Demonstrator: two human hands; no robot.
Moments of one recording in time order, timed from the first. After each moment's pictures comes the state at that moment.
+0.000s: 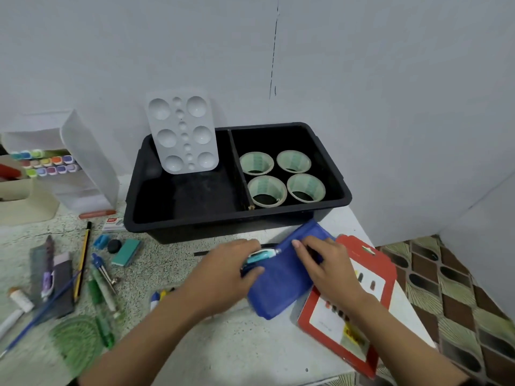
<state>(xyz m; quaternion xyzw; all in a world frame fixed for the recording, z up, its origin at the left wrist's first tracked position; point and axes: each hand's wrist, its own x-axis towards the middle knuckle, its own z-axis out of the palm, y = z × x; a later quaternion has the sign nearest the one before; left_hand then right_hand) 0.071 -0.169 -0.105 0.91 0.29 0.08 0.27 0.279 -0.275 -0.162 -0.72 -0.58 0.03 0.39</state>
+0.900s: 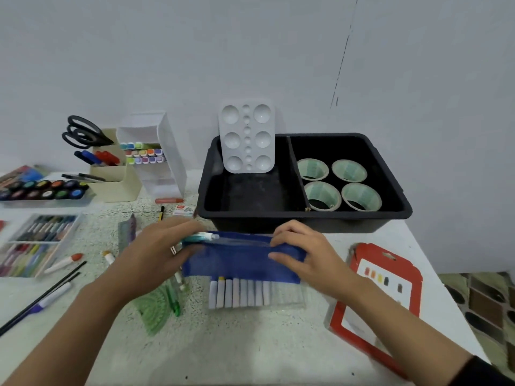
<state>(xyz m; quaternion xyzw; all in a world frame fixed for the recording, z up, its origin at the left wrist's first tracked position) -0.099 -0.114 -0.078 0.92 0.30 0.21 0.15 0.196 -0.216 -0.120 -0.53 -0.73 0.19 0.39</state>
